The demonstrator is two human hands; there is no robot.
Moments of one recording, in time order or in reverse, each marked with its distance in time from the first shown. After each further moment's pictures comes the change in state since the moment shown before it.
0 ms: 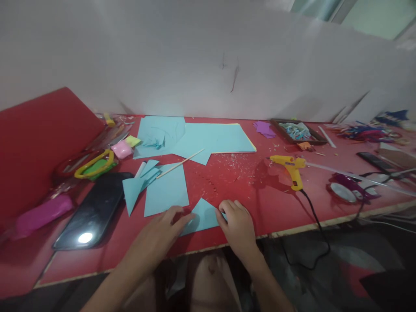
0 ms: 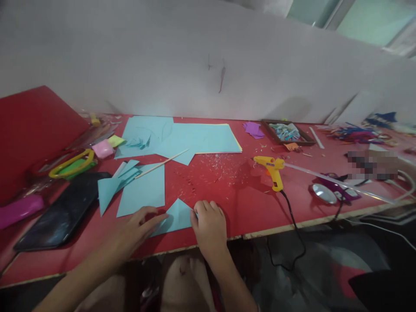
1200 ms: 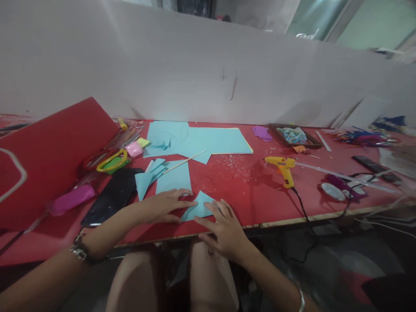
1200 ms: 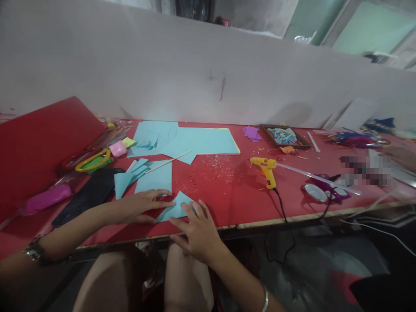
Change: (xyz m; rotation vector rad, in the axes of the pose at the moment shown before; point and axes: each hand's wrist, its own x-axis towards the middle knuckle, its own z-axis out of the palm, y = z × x) left_hand 0.035 -0.029 -0.043 -0.076 -0.330 0.338; right_hand -0.028 -0.005 -0.010 0.100 -0.098 -0.475
